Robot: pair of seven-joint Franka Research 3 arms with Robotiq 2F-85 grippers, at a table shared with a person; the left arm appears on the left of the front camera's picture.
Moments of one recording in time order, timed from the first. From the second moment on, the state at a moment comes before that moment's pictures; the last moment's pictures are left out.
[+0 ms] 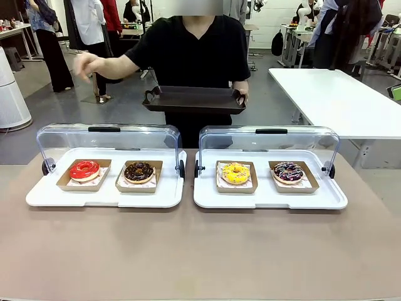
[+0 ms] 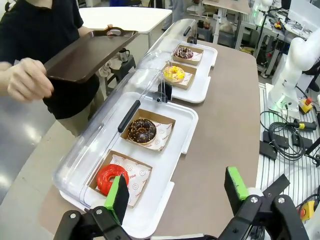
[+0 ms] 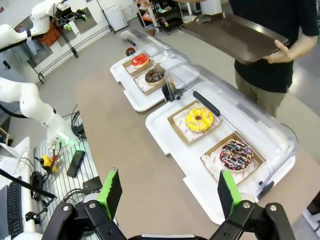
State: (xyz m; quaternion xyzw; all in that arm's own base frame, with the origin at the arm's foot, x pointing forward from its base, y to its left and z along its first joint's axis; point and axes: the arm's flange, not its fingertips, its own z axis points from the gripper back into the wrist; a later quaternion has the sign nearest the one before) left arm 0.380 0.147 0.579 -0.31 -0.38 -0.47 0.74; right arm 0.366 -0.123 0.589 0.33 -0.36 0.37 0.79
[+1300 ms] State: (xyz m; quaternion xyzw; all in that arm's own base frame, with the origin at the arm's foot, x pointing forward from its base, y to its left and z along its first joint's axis) left arm 0.380 0.147 0.579 -0.31 -0.38 -0.47 0.74; right arm 0.366 -0.123 0.589 0.33 -0.36 0.37 0.79
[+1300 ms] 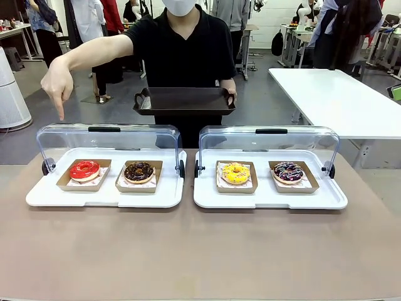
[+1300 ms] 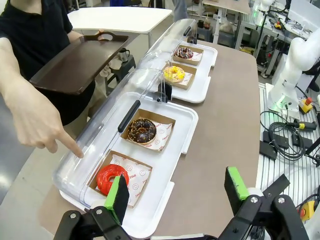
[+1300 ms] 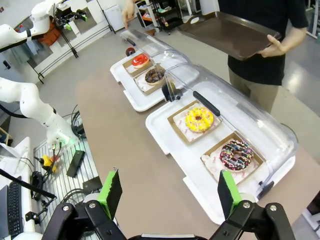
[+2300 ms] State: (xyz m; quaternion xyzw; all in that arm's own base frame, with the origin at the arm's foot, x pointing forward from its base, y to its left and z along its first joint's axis) left arm 0.400 0.025 0.487 0.03 -0.08 -0.67 0.74; right arm 0.366 -0.124 0.589 0.33 -0.36 0.37 0.79
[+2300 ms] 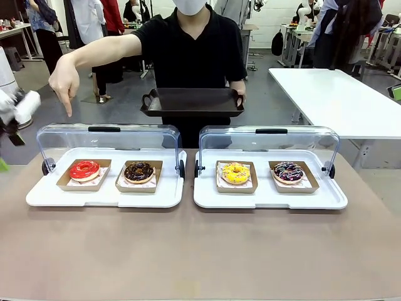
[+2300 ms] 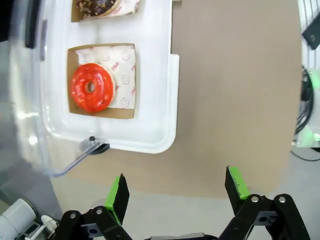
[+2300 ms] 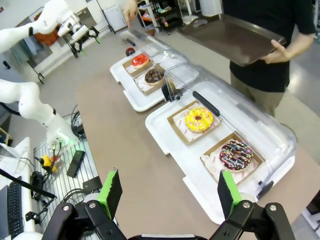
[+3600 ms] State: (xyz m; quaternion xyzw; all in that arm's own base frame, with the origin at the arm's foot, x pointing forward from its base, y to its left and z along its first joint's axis) left arm 0.444 -0.027 0.405 -0.01 -0.05 -0.68 0.73; right arm 0.366 -0.124 0.589 0.33 -0.36 0.37 0.79
